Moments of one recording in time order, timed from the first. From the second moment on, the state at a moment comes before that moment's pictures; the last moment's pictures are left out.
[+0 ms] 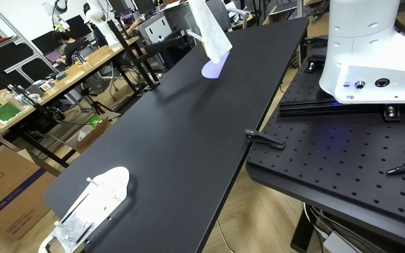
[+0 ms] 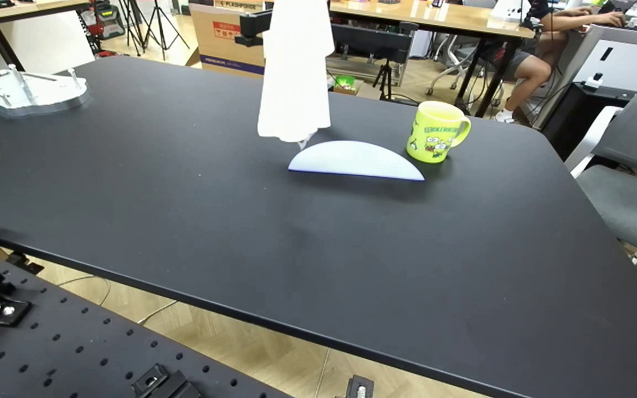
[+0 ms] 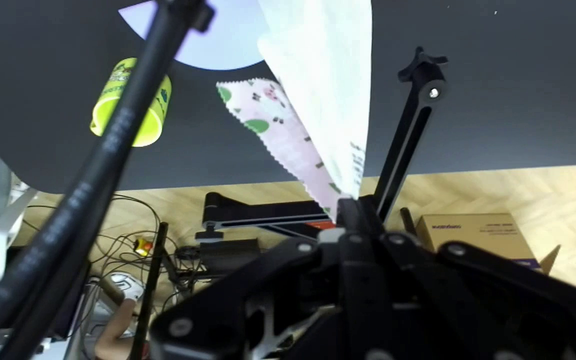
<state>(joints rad) -0.06 -0.55 -0.14 -2.57 0.17 2.53 -0.36</state>
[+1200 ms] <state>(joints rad) 0.01 -0.26 -0.25 -2.47 0.24 2.65 -0.36</state>
